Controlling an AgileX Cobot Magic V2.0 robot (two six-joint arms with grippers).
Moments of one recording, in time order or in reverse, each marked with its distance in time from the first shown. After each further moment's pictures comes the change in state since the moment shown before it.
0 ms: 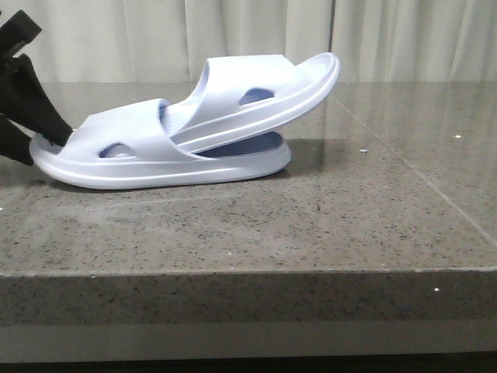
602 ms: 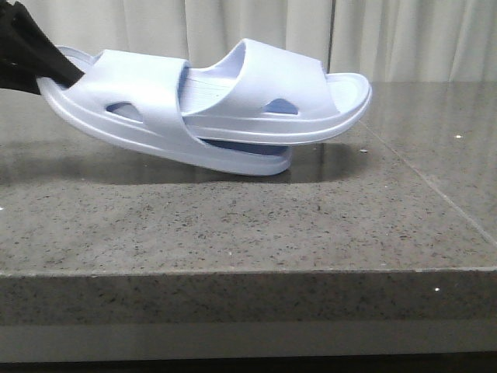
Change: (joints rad) left arm 0.018 -0.056 0.039 -0.332 0.057 0.086; right arm 0.000 0.000 0.000 0.000 0.006 0.000
